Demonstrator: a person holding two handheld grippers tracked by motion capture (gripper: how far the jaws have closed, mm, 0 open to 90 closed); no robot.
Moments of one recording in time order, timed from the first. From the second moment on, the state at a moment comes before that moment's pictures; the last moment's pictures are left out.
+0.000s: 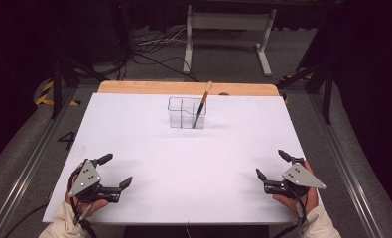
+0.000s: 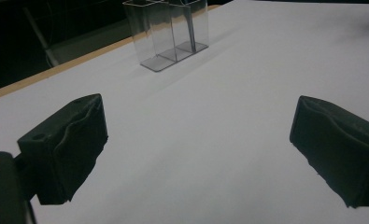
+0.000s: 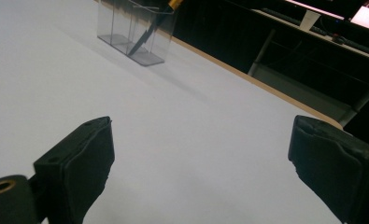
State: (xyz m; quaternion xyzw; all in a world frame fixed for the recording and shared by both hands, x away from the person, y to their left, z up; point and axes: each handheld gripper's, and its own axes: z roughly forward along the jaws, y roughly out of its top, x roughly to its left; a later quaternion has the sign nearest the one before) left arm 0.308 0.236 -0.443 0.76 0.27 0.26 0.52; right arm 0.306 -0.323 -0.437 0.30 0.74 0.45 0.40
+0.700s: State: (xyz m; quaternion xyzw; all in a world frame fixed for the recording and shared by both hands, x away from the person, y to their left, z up) left arm 0.305 0.236 -0.441 0.76 0.26 0.27 0.53; right arm 0.301 -0.329 -0.441 0.32 0.74 0.44 0.40
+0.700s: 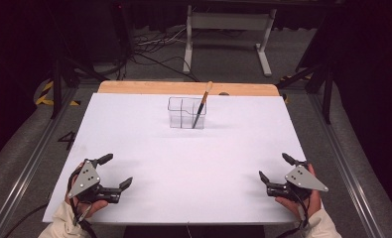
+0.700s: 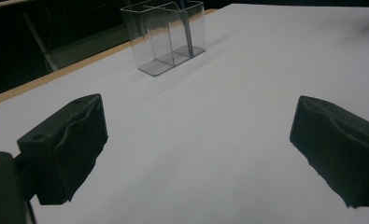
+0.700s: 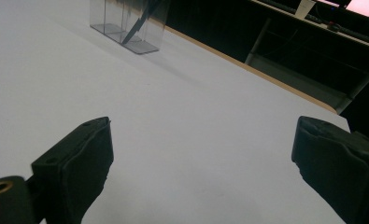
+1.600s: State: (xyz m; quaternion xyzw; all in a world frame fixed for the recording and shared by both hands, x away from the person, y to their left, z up) left arm 0.308 0.235 -0.443 0.77 0.26 0.26 0.52; right arm 0.302 -0.330 -0.441 0.32 0.74 0.45 0.39
